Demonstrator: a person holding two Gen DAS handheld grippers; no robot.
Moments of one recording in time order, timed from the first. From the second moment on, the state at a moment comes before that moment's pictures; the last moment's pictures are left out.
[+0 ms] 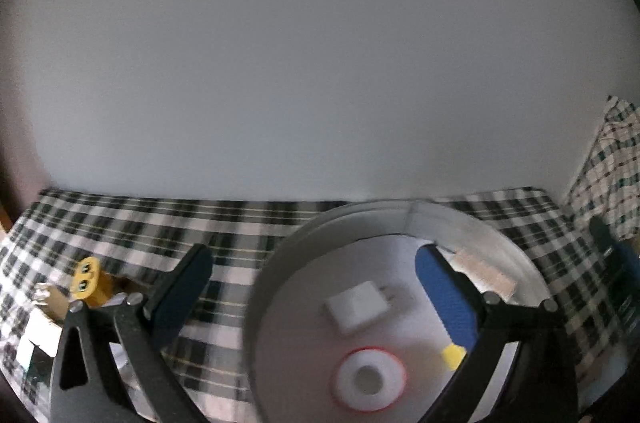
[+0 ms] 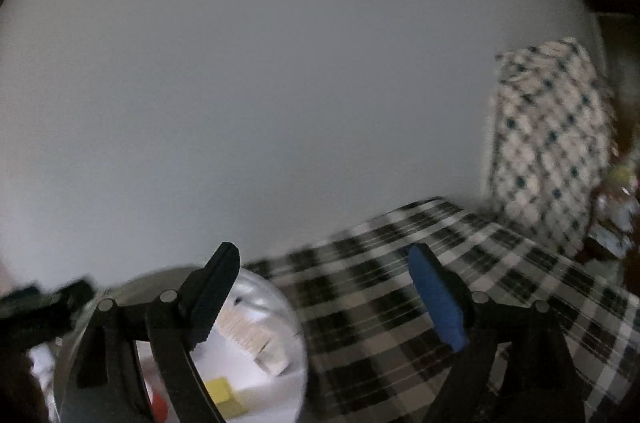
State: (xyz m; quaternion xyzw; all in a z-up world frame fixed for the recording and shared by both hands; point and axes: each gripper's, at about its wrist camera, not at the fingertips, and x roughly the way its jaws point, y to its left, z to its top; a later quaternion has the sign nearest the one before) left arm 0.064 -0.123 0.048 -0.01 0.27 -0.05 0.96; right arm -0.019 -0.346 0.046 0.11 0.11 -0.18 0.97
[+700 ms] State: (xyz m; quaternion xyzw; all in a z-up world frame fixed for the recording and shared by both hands) left arm -0.001 -0.045 0.015 0.04 0.19 0.01 0.98; right arm -0.050 -0.336 0.030 0.13 0.03 -0.21 0.97
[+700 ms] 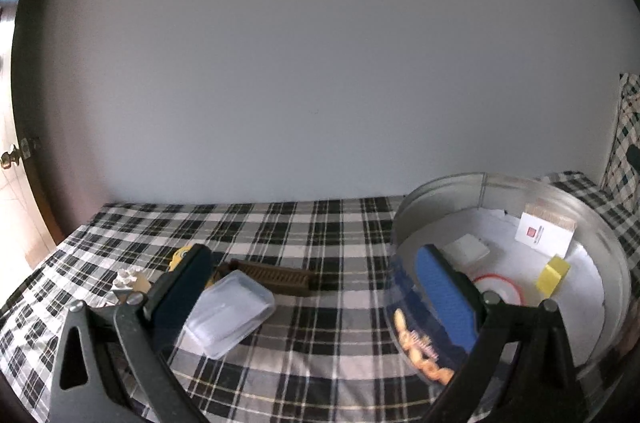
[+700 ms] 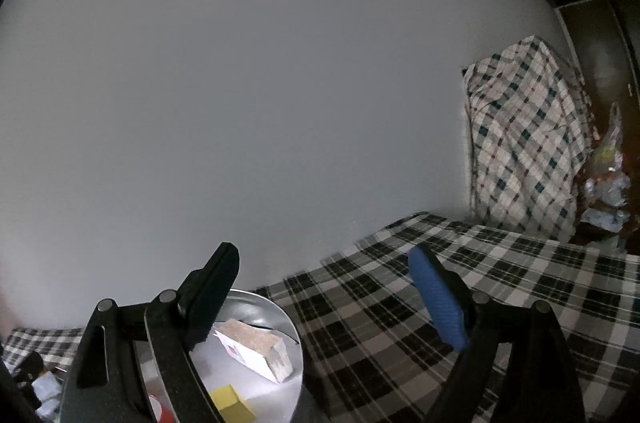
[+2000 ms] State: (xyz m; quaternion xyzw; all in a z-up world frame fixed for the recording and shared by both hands) left arm -0.011 0.077 -0.002 -0.02 0.25 0.05 0.97; right arm -0.081 -0.187 0.024 0.08 0.07 -0.11 0.99
